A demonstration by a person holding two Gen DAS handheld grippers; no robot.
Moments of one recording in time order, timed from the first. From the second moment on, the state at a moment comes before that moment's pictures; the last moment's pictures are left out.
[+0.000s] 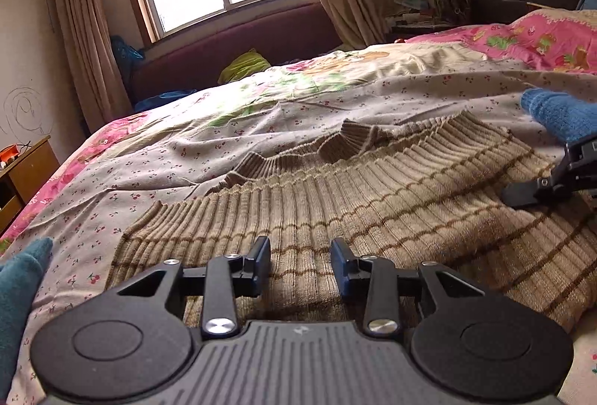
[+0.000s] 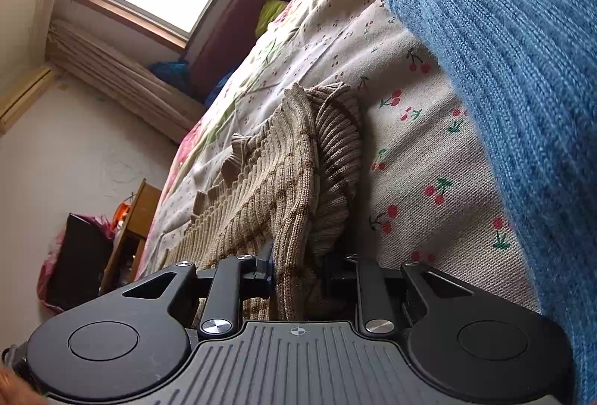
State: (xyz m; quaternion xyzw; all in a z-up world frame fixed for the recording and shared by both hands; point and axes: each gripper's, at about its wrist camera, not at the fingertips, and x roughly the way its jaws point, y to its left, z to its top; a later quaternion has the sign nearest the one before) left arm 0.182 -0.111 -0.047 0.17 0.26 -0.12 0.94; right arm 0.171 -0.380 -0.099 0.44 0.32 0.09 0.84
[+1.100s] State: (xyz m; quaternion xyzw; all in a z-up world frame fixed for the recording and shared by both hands) left arm 0.164 0.025 -0.021 -0.01 0.31 -0.16 0.94; right arm 0.234 -0.207 0.067 0.16 0.36 0.07 0.92
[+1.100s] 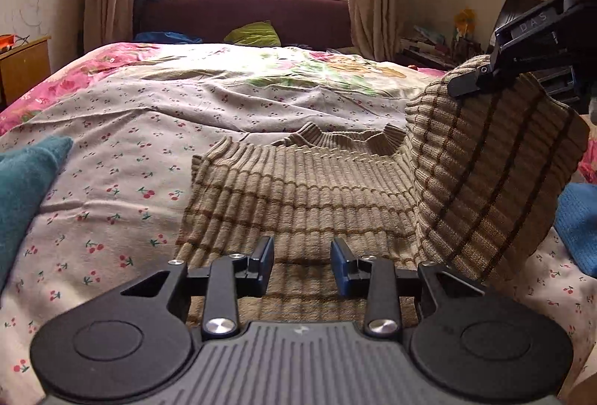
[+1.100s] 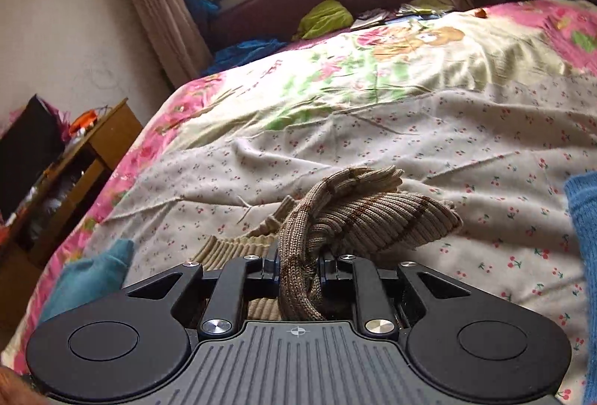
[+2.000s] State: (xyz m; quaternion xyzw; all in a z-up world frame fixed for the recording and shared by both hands) left arm 0.122 0.106 0.003 -0.18 0.24 -0.16 0.94; right arm 0.265 -0.089 0.030 0.07 0.45 0.20 0.87
